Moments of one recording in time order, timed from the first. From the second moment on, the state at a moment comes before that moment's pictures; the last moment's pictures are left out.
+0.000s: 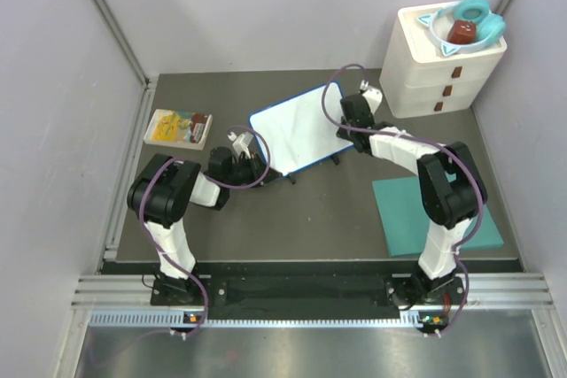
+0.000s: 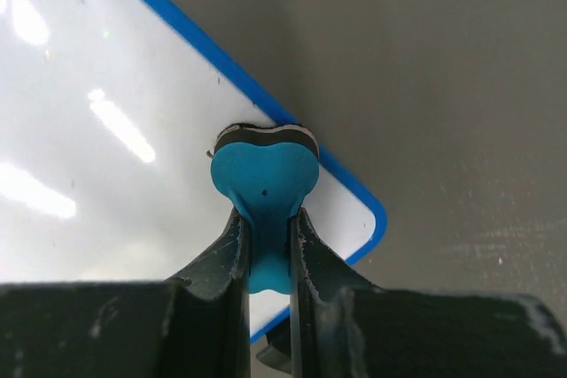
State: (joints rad) left arm -0.29 1.88 0.57 0.91 0.66 -0.65; right arm 0.45 1.86 1.25 -0.08 0.36 0.65
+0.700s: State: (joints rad) left arm -0.30 1.87 0.57 0.90 0.65 -0.64; right arm 0.84 1.91 1.27 -0.10 0.41 0.69
